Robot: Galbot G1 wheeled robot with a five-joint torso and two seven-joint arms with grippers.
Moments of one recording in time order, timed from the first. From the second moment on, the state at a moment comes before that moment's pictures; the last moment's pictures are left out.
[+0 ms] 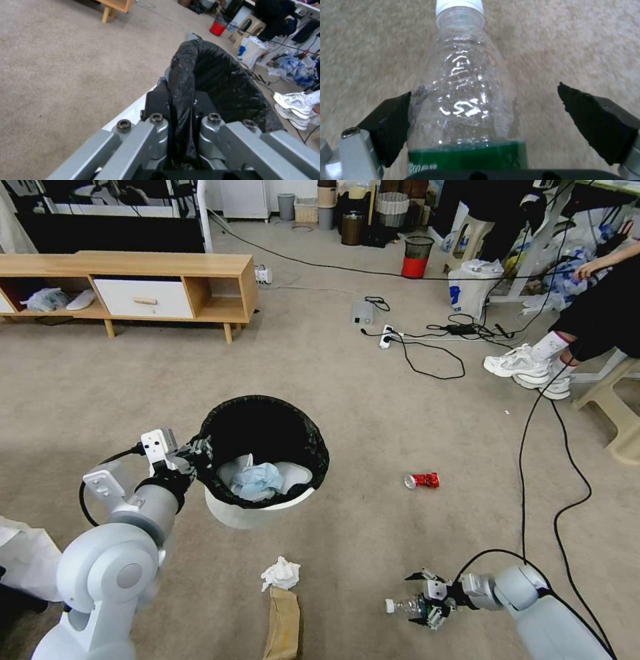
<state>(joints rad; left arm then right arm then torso) 1.24 -1.27 -0.61 -2.33 -0.88 0.64 -0.40 -1.03 1.09 0.39 1.04 -0.40 0.41 -1.09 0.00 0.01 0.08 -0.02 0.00</state>
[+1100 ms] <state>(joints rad) 1.24 -1.27 -0.61 -2.32 -0.87 0.64 -0.39 -1.05 1.08 0.47 1.14 -0.39 0.45 -1.10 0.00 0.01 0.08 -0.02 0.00</state>
